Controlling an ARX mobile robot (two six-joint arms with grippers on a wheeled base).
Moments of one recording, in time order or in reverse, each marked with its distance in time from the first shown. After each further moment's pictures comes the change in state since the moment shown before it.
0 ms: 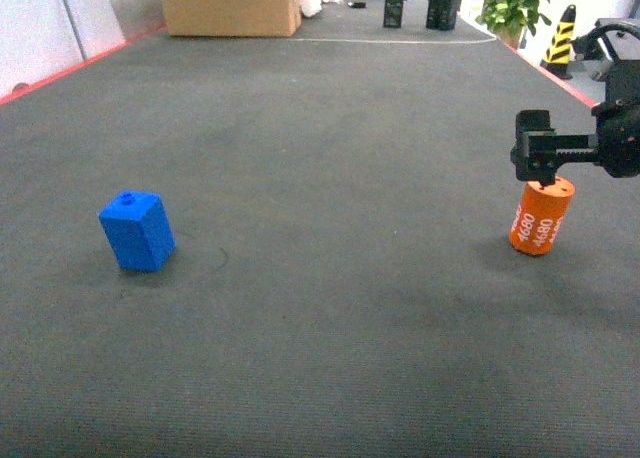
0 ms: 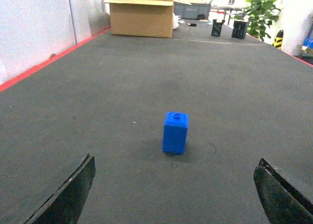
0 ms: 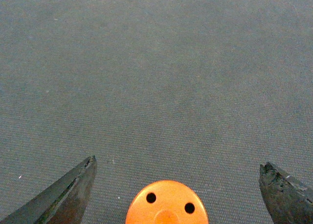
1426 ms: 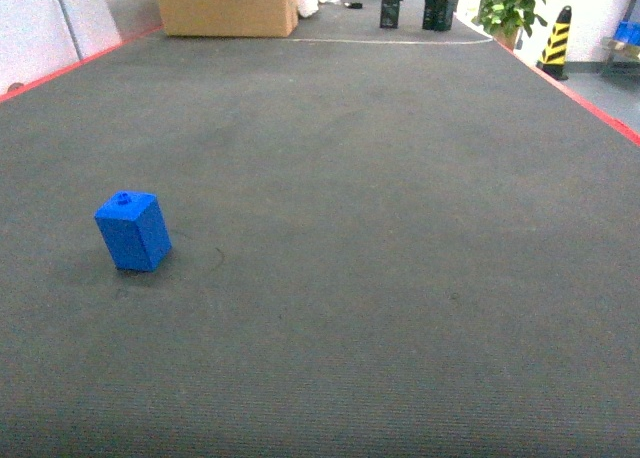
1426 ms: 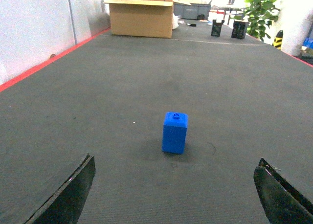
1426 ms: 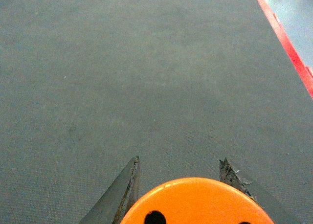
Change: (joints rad) left arm 0.000 0.000 0.000 0.000 0.000 0.000; right arm -0.056 -0.822 -0.915 0.255 -0.005 -0.111
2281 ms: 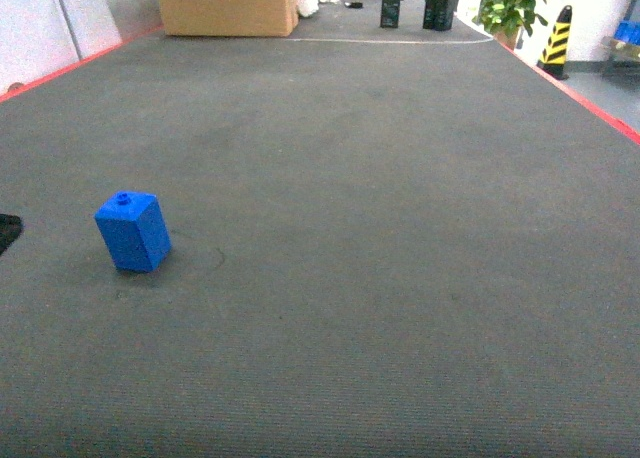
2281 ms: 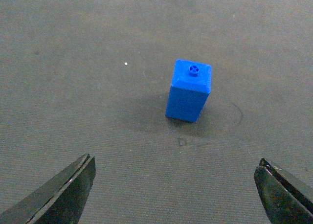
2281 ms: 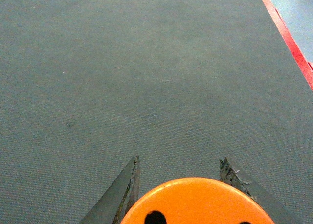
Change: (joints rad) left arm 0.001 1.225 0.389 0.423 0.003 -0.045; right arm 0.000 0.006 -0.002 -0.006 0.001 -0.002
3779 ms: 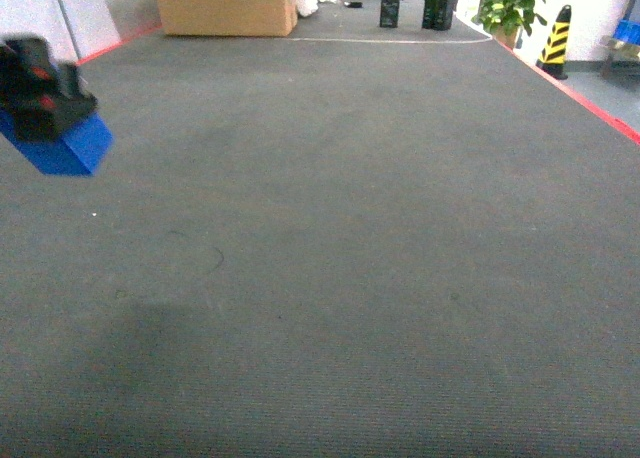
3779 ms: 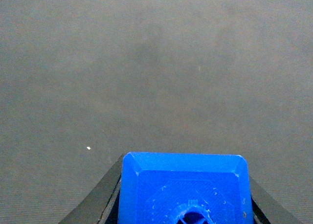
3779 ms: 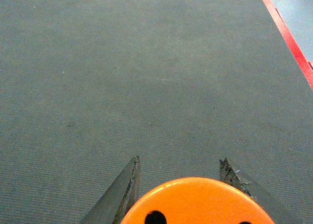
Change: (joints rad) left arm -0.030 0.319 0.399 0.008 0.101 0.055; right arm 0.000 0.000 0.000 0.000 0.000 0.000
